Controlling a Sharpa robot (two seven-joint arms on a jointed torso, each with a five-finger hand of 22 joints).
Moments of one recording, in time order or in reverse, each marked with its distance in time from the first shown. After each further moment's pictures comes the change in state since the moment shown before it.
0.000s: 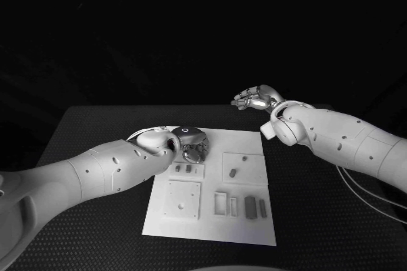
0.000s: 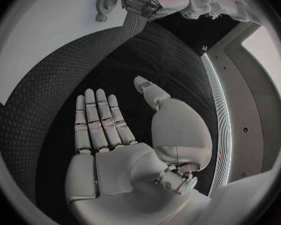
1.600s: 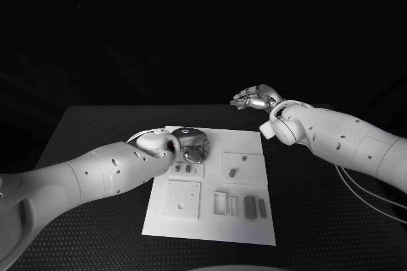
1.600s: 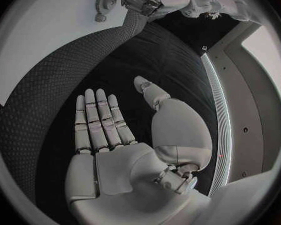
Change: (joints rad) left arm -0.009 -0.005 0.001 0.012 0.013 -0.020 0.007; left_hand 0.011 0.060 0.086 0.005 -0.022 0.079 -0.028 0.018 0.000 0.090 -0.022 -0.052 -0.016 0.079 -0.022 0.031 -0.038 0.005 0.048 -0.013 0.021 -0.015; right arm 0.000 0.002 0.000 -0.001 0.000 0.000 0.000; right_hand 0.000 0.000 0.000 0.000 0.000 0.000 0.000 0.000 -0.001 0.000 0.000 0.000 0.000 0.000 0.000 0.000 -0.002 0.000 0.000 0.000 0.000 0.003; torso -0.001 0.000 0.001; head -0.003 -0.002
